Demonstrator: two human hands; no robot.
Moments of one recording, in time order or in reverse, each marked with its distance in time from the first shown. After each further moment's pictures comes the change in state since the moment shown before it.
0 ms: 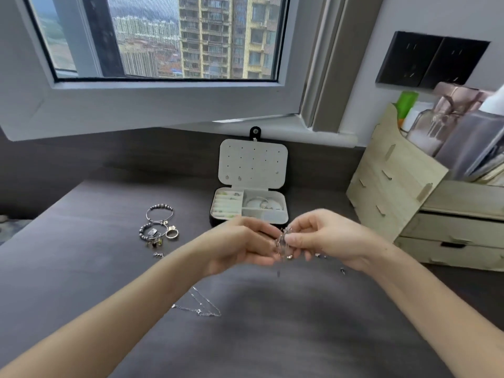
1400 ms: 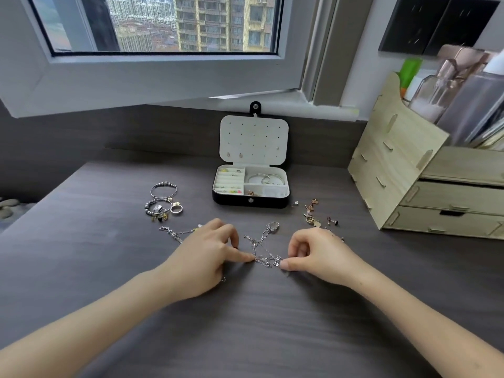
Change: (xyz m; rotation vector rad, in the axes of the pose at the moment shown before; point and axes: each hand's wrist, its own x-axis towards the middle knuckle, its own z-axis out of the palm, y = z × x) left_hand -0.041 -0.070 -0.036 1.543 0.216 0.684; right_hand -0.018 0.057 0.044 -0.594 0.203 0.042
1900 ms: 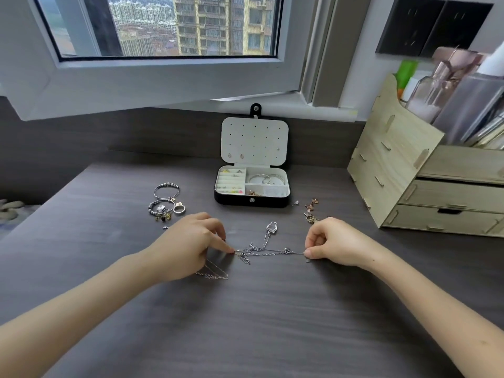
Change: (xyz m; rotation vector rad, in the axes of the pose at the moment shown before) left_hand -0.005 -0.023 -0.019 0.058 -0.057 0.011; right_hand 0.009 0.017 -0.024 -0.061 -0.093 0.064
